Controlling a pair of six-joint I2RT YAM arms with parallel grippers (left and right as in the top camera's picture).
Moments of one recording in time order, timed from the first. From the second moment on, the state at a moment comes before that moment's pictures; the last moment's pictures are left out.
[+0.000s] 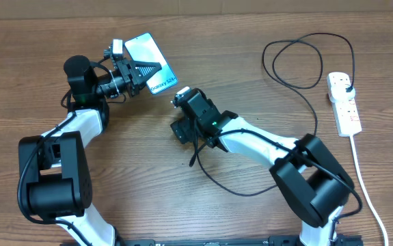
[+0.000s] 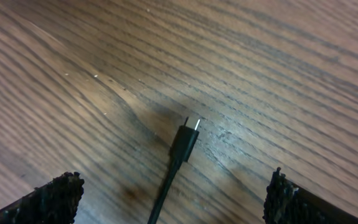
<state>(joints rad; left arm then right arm) 0.09 1.90 1.00 0.75 1.22 -1.28 0.73 1.98 1.22 -0.24 0.09 0.09</state>
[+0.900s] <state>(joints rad) 0.09 1.90 1.00 0.75 1.23 -1.28 0.73 2.06 1.26 -0.22 0.07 0.13</state>
